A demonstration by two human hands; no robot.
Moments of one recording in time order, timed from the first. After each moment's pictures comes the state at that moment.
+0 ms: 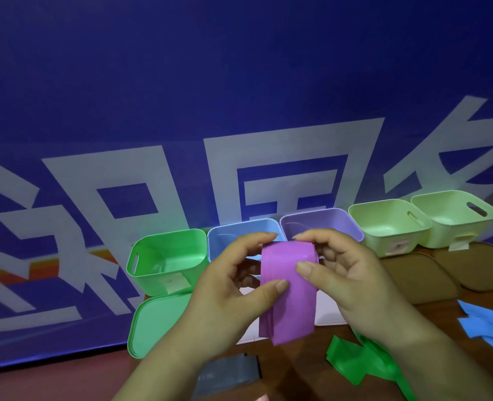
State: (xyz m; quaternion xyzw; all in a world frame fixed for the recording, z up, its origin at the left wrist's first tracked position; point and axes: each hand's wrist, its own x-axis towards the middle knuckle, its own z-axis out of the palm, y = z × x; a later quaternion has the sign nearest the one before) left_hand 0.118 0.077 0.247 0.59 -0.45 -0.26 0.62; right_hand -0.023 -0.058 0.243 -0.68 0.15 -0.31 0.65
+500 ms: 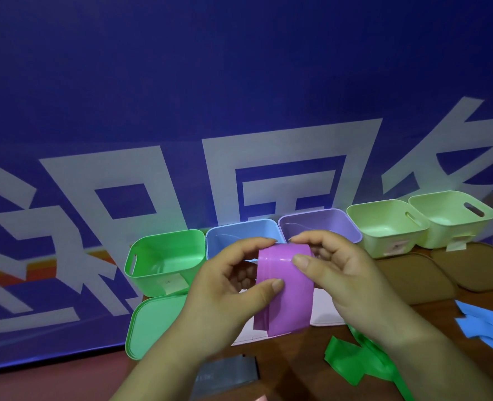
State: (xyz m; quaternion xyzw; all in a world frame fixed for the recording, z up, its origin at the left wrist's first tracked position) left_hand 0.119 0.076 0.244 0.57 -0.43 -0.28 0.64; right_hand -0.022 -0.057 0.247 -0.68 0.19 -0.29 0.65
